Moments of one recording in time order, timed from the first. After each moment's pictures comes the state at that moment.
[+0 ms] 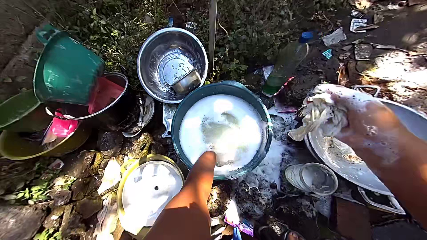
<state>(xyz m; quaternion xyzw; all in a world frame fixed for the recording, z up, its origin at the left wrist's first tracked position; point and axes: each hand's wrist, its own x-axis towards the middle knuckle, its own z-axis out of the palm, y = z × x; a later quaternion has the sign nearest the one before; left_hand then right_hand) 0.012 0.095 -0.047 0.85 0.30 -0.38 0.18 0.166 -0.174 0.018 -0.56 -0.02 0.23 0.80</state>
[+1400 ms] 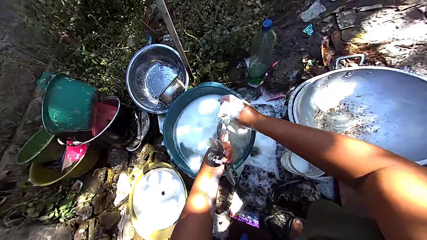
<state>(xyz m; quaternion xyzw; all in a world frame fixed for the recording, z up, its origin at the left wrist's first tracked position) 0.003 0.037 -0.062 0.33 0.17 -0.08 0.93 0.183 -0.068 -0.079 -0.80 -0.33 0.16 0.48</state>
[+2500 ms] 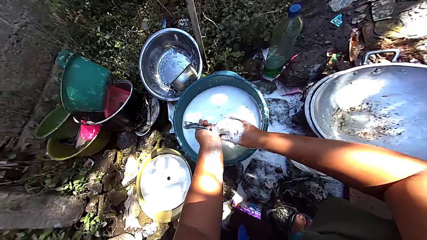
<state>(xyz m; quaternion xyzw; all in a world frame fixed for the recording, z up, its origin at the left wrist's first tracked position) 0.039 0.055 -0.044 0.34 0.42 0.34 0.77 0.099 -0.060 -0.046 -0.68 -0.54 0.20 0.45</state>
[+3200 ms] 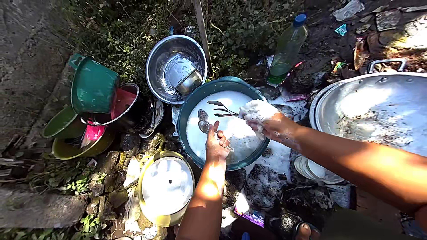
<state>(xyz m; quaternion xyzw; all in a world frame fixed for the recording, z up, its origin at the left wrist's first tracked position) 0.015 0.063 -0.070 0.36 0.34 0.16 0.85 0.135 -0.088 -0.049 -0.57 -0.14 0.37 0.72</state>
